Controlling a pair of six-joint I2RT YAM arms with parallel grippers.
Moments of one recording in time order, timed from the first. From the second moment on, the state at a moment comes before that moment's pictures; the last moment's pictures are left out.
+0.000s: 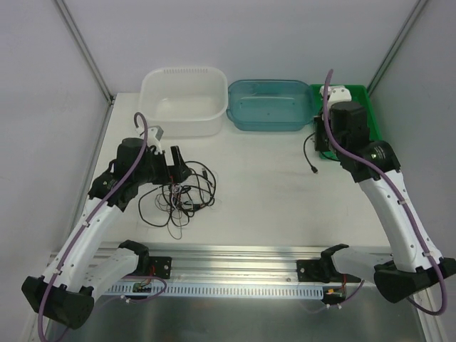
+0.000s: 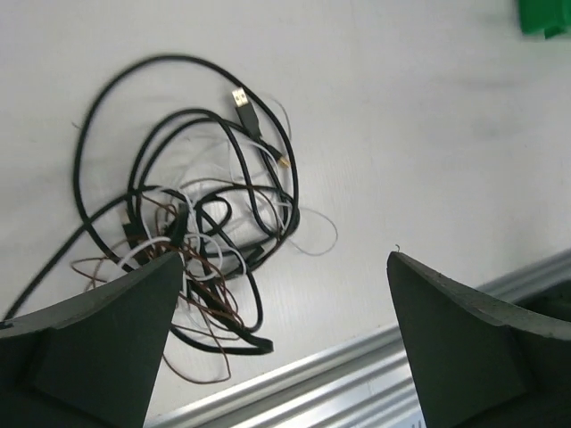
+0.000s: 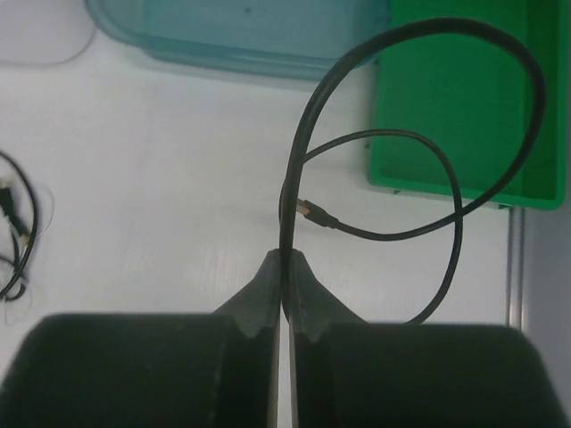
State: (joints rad) left arm -0.32 0.89 0.91 -0.68 0.20 -0.42; right arm 0.44 1.15 1.47 -0.90 0.27 0.08
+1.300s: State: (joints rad) left arm -0.23 0.85 0.75 -0.59 -0.14 -0.30; right arm -0.02 2.20 1.88 -0.49 0.24 0.03
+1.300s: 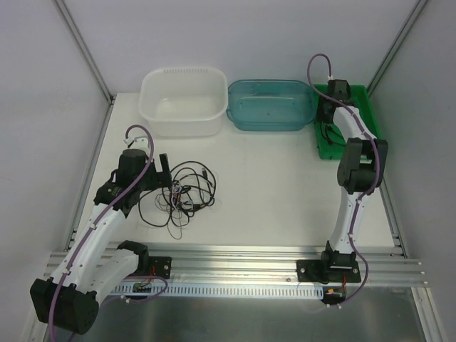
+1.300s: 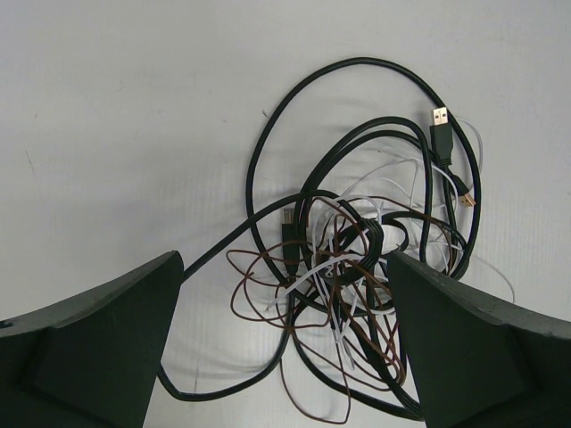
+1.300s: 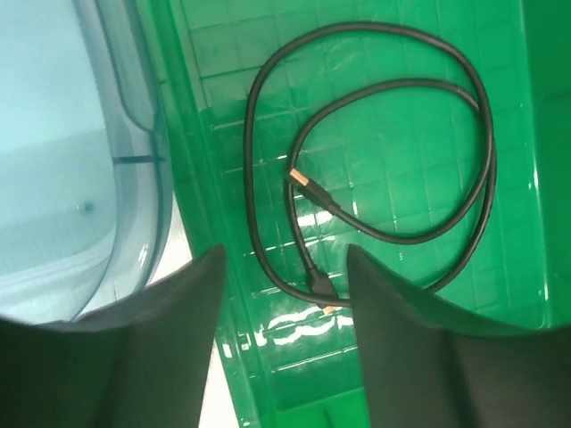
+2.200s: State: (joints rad) left arm -0.22 0.98 0.75 -0.59 0.07 -0.31; right arm 0.80 1.73 1.43 -0.54 0.13 0.38
